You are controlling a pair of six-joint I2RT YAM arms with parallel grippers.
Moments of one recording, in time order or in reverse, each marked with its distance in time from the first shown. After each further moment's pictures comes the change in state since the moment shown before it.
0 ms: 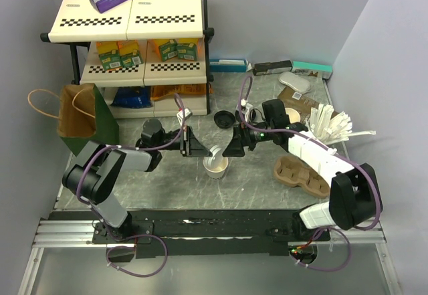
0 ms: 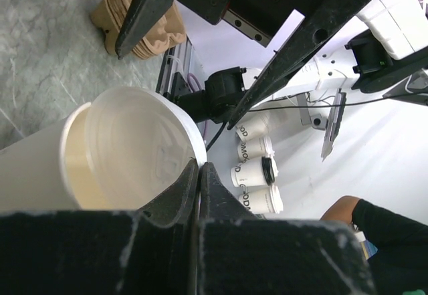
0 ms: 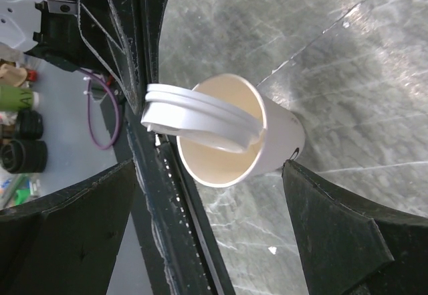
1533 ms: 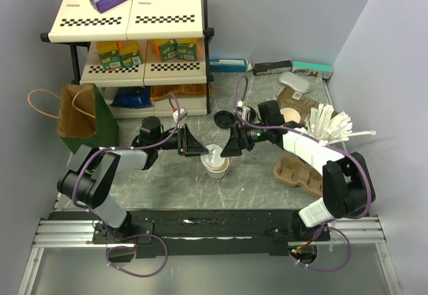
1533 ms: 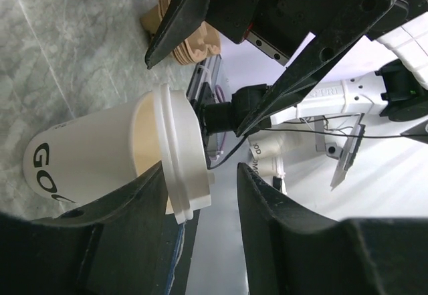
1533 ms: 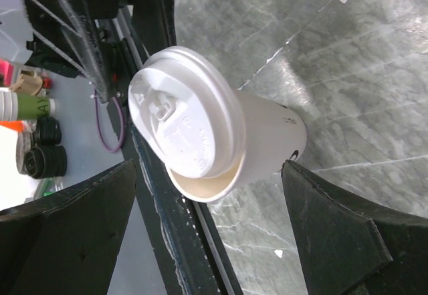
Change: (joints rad) left arm 0.051 -0.046 0.003 -0.254 -0.056 0.109; right arm 0.000 0.099 -0.001 0.029 -0.010 0.065
